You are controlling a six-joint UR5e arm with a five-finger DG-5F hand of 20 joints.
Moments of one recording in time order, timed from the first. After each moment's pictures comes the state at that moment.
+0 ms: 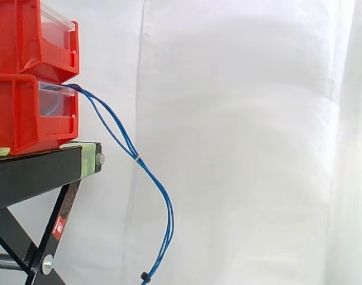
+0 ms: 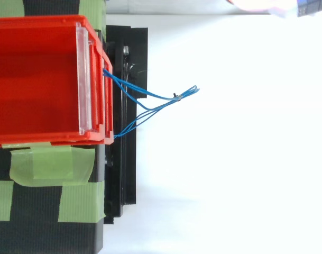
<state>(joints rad) 0.12 -1.60 -1.57 -3.16 -1.38 -0.07</state>
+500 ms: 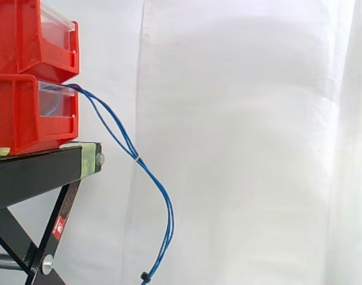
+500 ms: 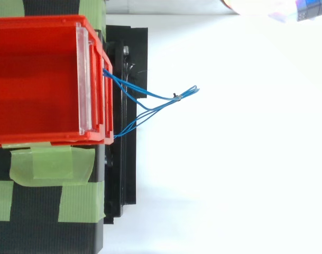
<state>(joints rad) 0.13 -1.60 -1.57 -3.16 -1.37 -0.07</state>
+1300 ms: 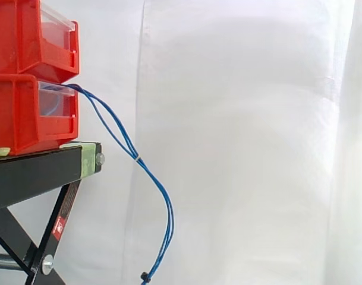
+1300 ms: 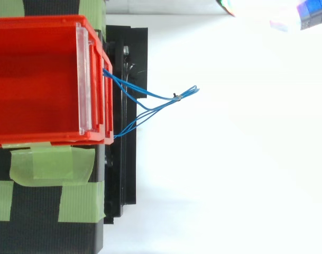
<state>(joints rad) 0.13 -1.60 -1.57 -3.16 -1.37 -0.07</state>
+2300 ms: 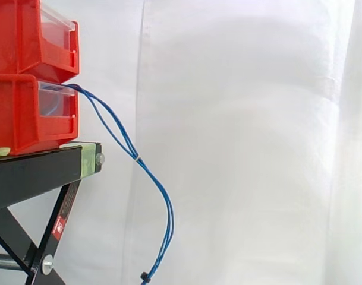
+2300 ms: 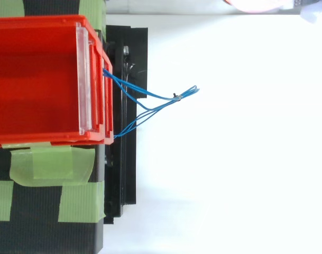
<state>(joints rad) 0.13 -1.60 -1.57 -3.16 -1.37 -0.07</state>
